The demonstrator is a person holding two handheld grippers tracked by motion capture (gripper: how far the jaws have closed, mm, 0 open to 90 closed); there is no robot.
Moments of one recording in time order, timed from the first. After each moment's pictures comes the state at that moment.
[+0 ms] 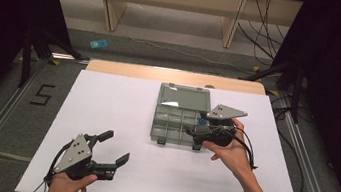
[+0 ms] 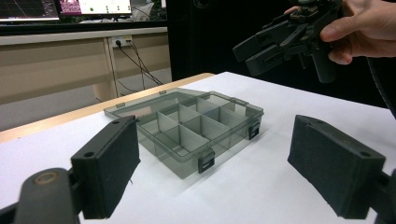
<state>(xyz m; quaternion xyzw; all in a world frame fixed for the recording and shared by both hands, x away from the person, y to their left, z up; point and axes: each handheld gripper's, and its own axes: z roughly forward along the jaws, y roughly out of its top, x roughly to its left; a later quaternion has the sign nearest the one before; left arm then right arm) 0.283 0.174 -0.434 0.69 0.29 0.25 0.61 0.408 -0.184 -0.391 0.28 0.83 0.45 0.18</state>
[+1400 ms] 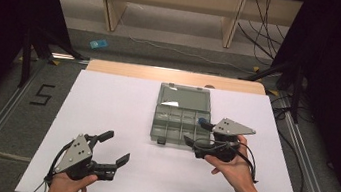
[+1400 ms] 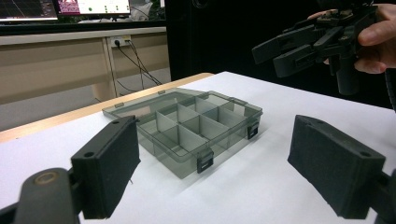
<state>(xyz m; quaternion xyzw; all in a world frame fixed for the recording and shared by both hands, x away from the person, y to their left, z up) 0.283 0.174 -0.434 0.69 0.29 0.25 0.61 0.373 -0.194 -0.400 0.28 0.80 0.51 0.17</state>
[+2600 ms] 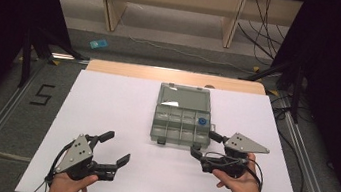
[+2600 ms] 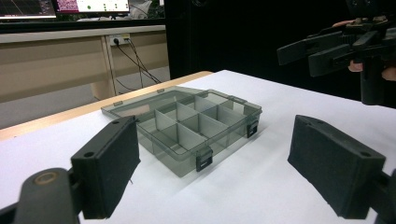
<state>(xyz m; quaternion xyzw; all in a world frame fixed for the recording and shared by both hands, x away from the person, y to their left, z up) 0.283 0.173 -0.435 0.69 0.29 0.25 0.61 0.342 -0.216 -0.414 0.30 0.76 0.56 0.16</state>
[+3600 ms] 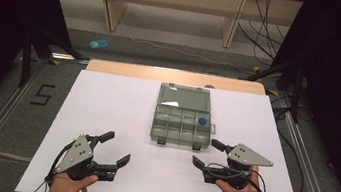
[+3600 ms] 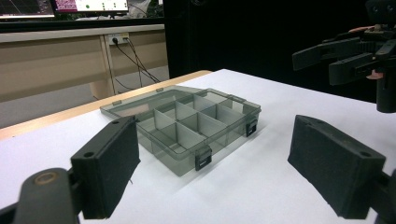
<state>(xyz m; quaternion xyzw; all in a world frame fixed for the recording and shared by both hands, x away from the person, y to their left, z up) 0.283 0.172 -0.435 0.69 0.29 0.25 0.61 0.319 -0.224 -0.423 0.30 0.76 0.55 0.17</state>
